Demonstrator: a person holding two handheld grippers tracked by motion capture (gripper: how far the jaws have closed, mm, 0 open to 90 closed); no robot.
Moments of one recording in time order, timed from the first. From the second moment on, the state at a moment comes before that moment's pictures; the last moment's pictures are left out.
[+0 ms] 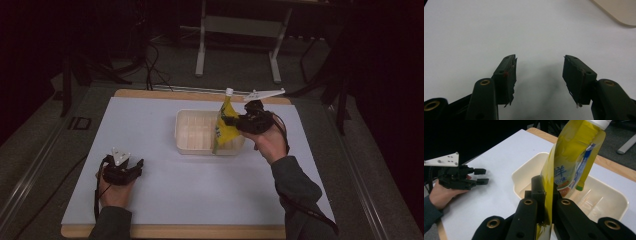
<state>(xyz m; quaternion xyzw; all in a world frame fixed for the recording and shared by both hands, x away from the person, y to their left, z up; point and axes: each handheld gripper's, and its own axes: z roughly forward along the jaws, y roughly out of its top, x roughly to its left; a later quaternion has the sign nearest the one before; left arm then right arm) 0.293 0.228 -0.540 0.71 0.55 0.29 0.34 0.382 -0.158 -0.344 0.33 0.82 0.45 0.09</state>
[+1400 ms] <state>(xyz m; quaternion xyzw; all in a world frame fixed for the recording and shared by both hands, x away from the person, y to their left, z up) 0.293 0.228 -0.540 0.71 0.55 0.29 0.34 0.407 -0.144 -0.361 0.36 0.81 0.45 0.10</state>
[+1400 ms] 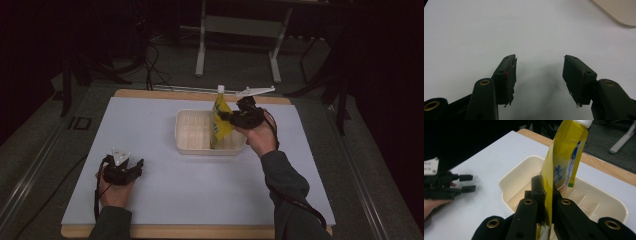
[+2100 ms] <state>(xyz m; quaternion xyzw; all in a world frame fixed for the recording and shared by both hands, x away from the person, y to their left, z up) 0.293 0.228 -0.540 0.70 0.55 0.29 0.34 0.429 -0.130 -0.380 0.43 0.79 0.42 0.11</state>
